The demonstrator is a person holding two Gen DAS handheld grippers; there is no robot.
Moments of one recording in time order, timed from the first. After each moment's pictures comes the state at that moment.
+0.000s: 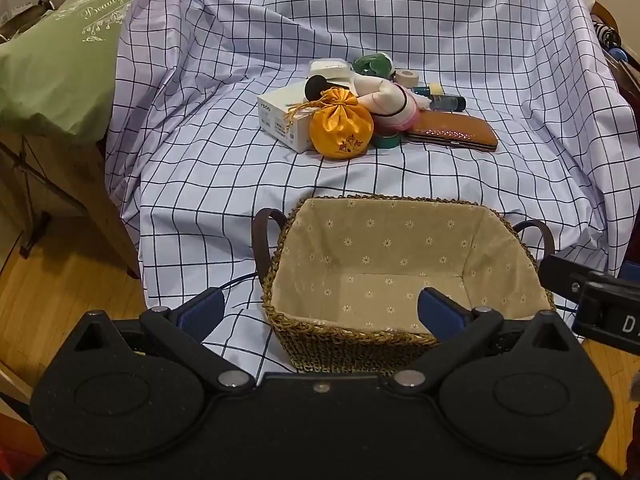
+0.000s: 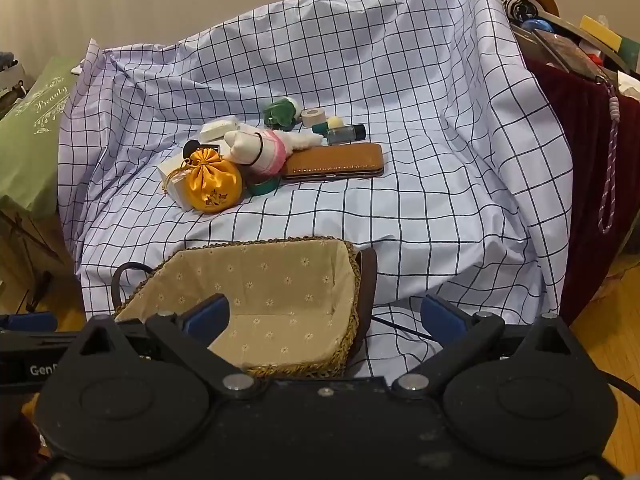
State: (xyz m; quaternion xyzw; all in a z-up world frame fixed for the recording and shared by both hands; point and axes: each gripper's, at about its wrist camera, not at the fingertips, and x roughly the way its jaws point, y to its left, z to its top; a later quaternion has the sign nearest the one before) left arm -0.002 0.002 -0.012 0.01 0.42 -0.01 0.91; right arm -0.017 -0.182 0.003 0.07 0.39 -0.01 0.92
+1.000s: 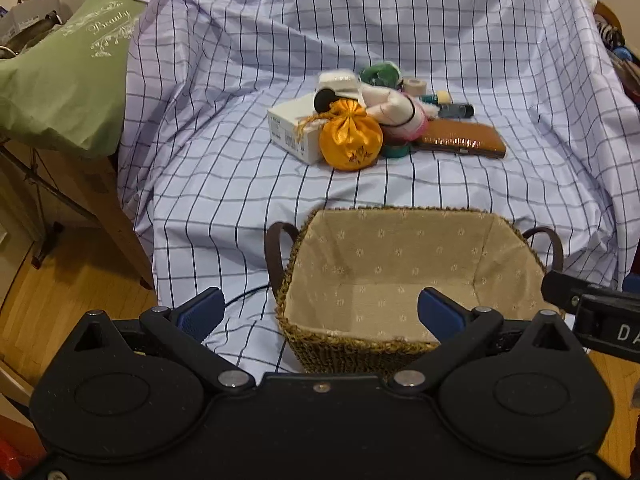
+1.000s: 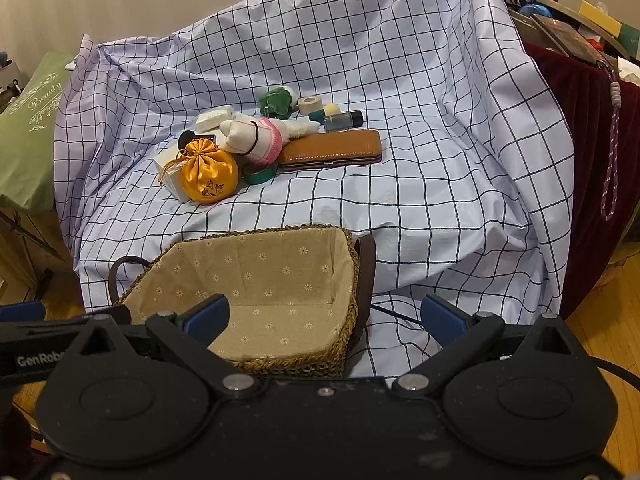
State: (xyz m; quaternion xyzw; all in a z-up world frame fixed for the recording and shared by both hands) left arm -0.003 0.004 -0.002 0.02 0.40 0.01 0.91; right arm -0.014 -0.182 -0.001 0.07 0.41 -0.01 0.91
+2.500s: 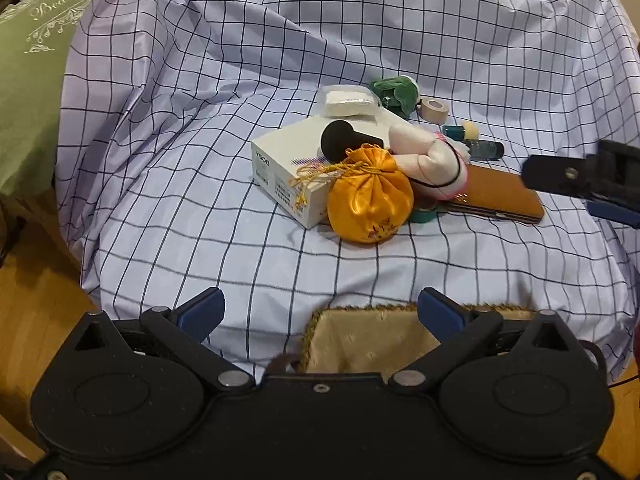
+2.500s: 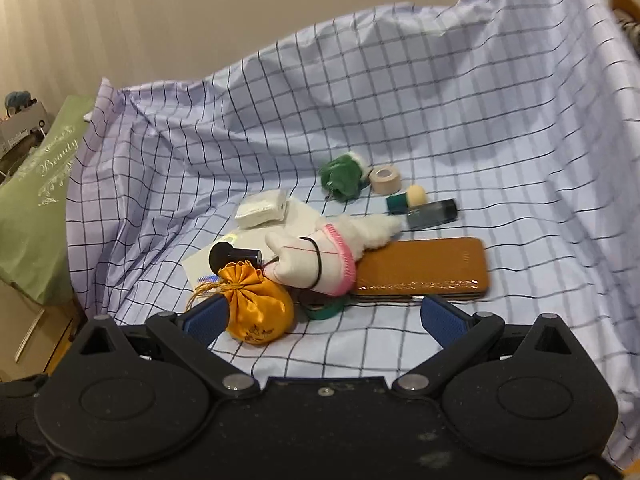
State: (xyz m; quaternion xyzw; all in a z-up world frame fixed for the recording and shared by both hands) left arm 0.134 0.034 -0.021 -0.02 0.43 -0.03 0.90; right arm 0.191 -0.162 0.005 0.10 0.38 0.09 0.92
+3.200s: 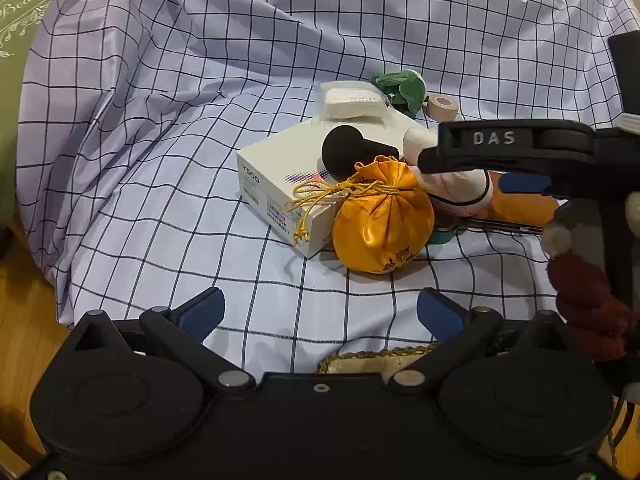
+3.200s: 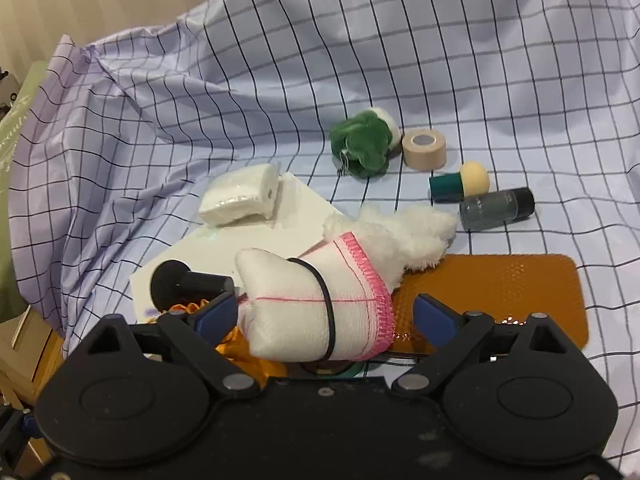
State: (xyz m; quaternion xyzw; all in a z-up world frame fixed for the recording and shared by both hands) left arm 0.180 0.038 -0.041 -0.01 0.43 -0.04 0.90; right arm 0.304 -0.122 -0.061 0.10 0.43 0.10 0.89
